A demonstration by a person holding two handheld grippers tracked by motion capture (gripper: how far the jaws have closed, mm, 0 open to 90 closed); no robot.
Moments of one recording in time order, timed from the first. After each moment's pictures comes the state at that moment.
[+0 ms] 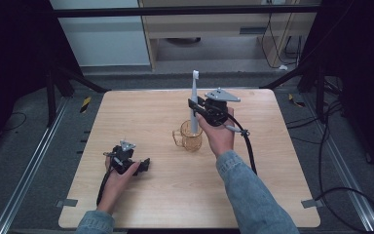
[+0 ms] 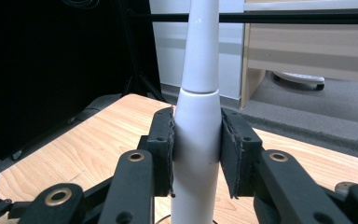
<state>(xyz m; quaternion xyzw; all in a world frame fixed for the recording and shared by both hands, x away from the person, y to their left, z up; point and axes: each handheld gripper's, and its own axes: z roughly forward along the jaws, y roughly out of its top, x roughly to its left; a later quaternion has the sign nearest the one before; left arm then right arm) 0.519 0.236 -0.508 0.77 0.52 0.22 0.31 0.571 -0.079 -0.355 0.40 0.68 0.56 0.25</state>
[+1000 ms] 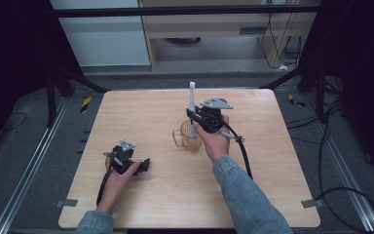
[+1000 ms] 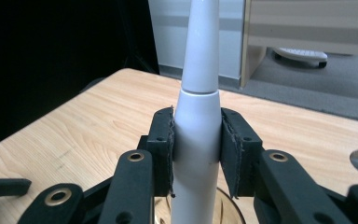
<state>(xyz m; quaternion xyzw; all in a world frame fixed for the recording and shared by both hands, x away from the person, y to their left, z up) 0.519 0.236 -0.508 0.77 0.51 0.22 0.31 0.578 -0.071 -0.394 0.42 0.70 0.53 0.24</state>
